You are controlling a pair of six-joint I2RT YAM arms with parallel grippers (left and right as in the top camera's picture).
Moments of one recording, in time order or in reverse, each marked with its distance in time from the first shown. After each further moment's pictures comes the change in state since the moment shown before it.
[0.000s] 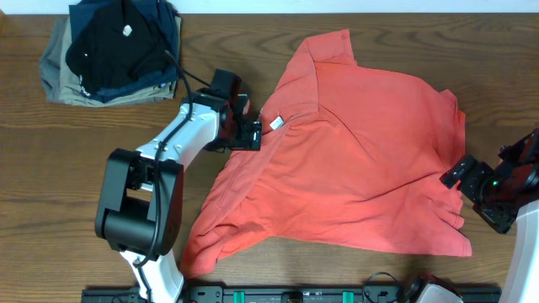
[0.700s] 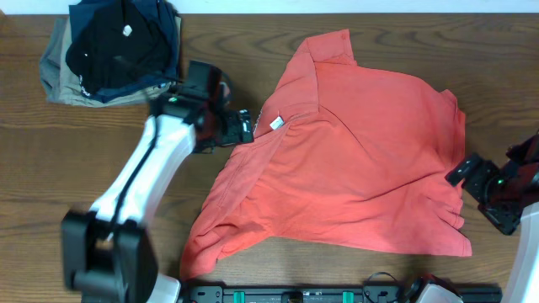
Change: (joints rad) left arm 0.031 -0.225 0.001 -0.146 0.011 -0.141; right arm 0.000 -0.002 0.034 -0.033 0.022 0.028
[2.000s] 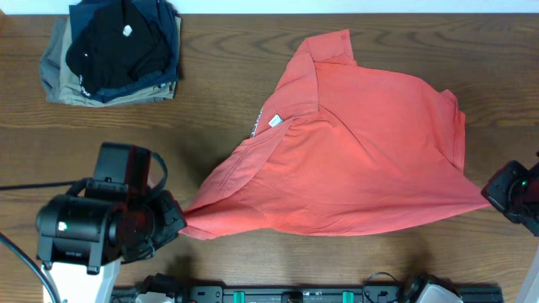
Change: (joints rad) left arm 0.126 -0.715 0.021 -0.846 -0.077 -0.318; right arm 0.001 -0.002 0.277 -0.229 0.203 0.043
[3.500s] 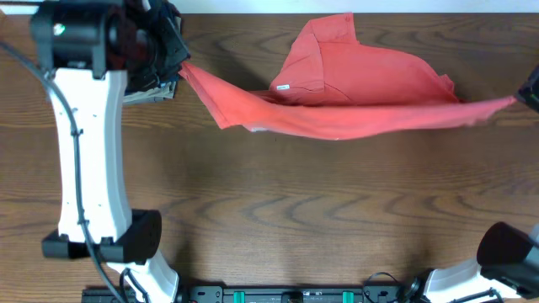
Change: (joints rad) left arm 0.037 0.873 1.203 0.000 -0.027 0.080; right arm 0.000 0.580 0.826 -0.127 -0.328 -0.145
